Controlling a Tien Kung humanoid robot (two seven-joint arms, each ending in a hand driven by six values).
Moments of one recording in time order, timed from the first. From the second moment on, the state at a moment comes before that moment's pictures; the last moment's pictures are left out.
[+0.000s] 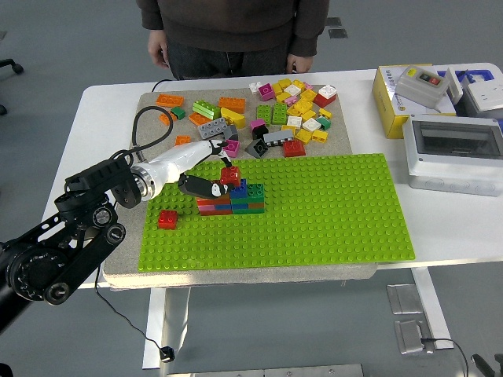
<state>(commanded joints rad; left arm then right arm) -0.62 0.24 -0.86 -1.29 1.82 -0.24 0.16 0.22 -0.13 0.92 0.18 -0.75 -0.12 -0.27</state>
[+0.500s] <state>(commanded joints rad) -0.62 0.24 -0.85 -1.26 1.88 -0.22 0.14 0.22 -0.14 0.90 0.18 -0.72 -0.11 -0.26</state>
